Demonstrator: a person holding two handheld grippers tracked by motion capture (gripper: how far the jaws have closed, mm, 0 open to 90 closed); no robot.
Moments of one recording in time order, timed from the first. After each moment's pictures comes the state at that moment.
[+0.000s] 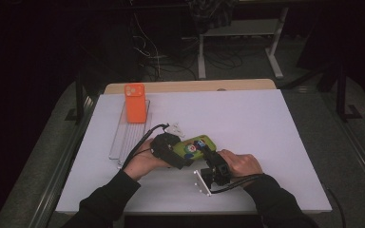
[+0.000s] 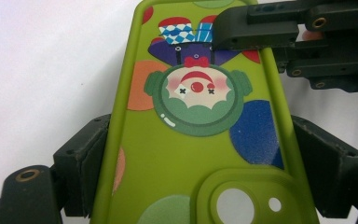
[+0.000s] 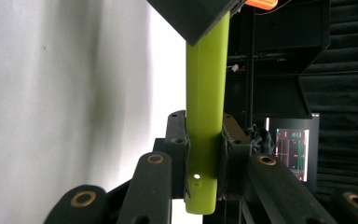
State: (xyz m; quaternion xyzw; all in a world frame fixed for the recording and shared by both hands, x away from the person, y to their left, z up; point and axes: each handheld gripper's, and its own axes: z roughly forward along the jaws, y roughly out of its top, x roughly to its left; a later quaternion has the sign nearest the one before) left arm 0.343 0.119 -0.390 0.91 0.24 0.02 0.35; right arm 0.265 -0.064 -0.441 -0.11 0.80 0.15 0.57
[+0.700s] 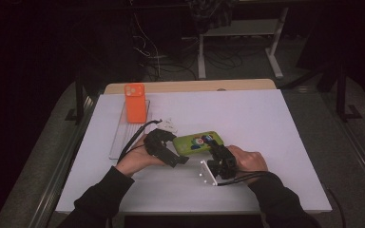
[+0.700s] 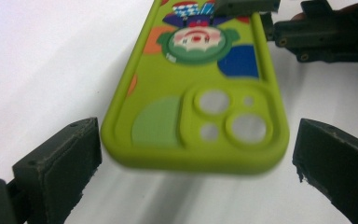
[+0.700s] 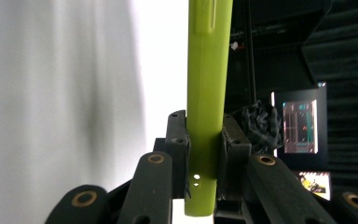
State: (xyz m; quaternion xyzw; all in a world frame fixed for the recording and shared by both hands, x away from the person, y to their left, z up) left arm 0.347 0.136 -0.379 0.89 0.24 0.02 0.38; right arm 0.277 -0.081 -0.430 -0.05 0.82 0.15 0.56
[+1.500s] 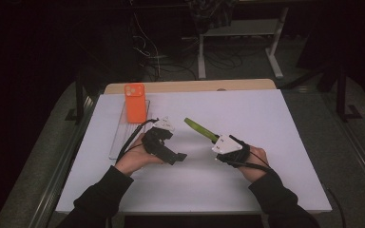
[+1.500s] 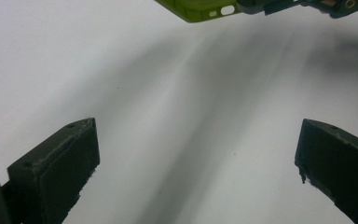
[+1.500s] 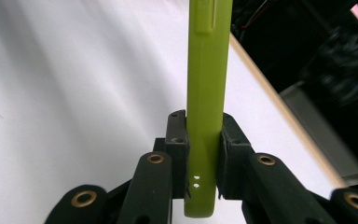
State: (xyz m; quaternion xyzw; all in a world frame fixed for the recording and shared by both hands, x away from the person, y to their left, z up) left arm 0.352 0.142 -0.380 0.89 0.25 0.04 0.38; right arm 0.306 -0.112 -0.403 0.20 0.85 0.32 0.37
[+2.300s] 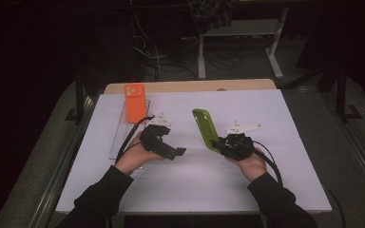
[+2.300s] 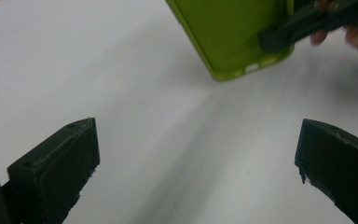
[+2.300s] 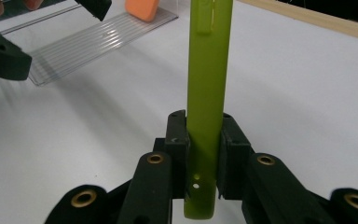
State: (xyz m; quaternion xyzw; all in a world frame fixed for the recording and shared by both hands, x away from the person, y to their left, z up) left arm 0.357 0.149 -0.375 0.87 0.28 0.06 0.41; right arm 0.328 -0.133 -0.403 0.36 0.80 0.45 0.15
